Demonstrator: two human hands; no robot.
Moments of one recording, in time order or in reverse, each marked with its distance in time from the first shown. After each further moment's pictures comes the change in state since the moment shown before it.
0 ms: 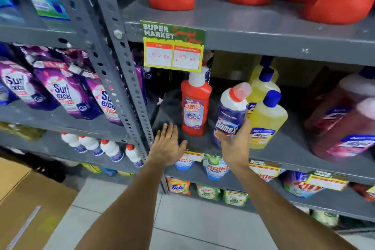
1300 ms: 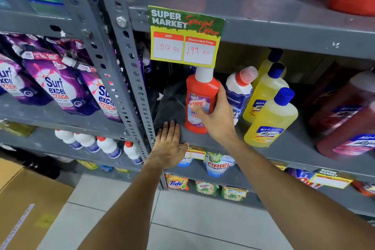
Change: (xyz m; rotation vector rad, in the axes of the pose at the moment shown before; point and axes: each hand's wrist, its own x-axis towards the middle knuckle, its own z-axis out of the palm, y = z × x) left_hand 0.006 -0.016 0.019 0.027 0.008 0.071; right_hand 0.025 -0.059 0.050 -0.084 -0.280 -0.157
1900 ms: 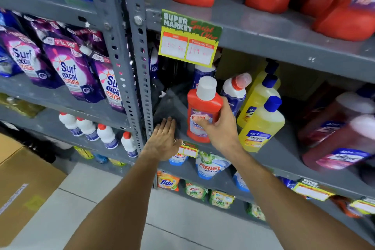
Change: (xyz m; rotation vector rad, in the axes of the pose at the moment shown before) left_hand -0.019 0.011 -0.012 -0.067 0.099 -0.017; right_hand -0.038 -0.010 -0.038 0.077 -0.104 -0.033
